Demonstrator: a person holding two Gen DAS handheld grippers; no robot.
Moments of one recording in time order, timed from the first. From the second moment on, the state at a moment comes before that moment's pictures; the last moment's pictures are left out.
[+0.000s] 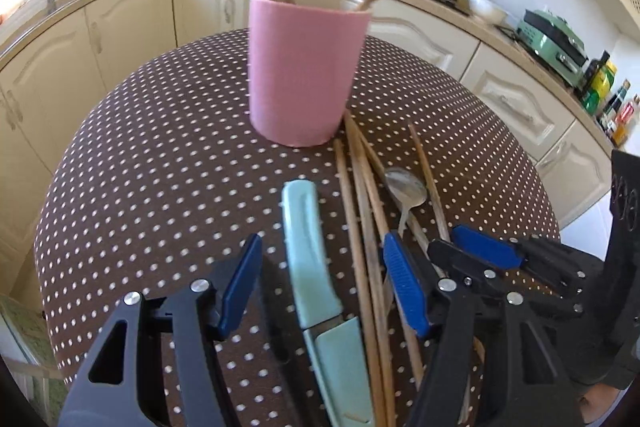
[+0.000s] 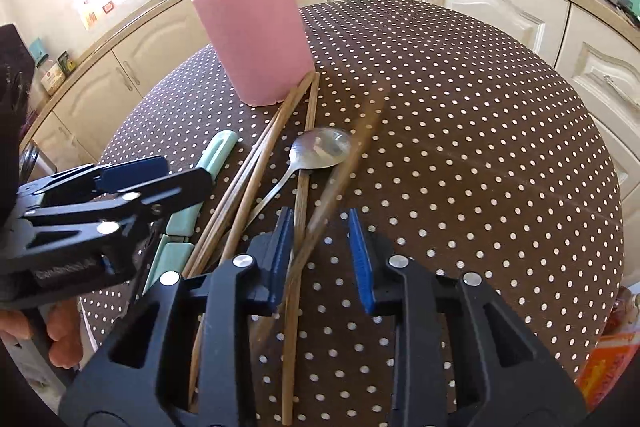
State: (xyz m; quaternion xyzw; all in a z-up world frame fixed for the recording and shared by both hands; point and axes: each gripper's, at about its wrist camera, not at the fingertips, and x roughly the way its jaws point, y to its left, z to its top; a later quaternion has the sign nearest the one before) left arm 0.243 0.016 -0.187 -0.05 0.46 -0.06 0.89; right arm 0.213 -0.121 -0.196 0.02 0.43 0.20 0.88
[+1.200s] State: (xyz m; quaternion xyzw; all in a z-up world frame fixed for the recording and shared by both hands) left arm 0.304 0.002 -0.206 -0.12 0.53 -0.10 0.83; right arm 0.313 -0.155 -0.196 0.14 0.50 0.25 0.81
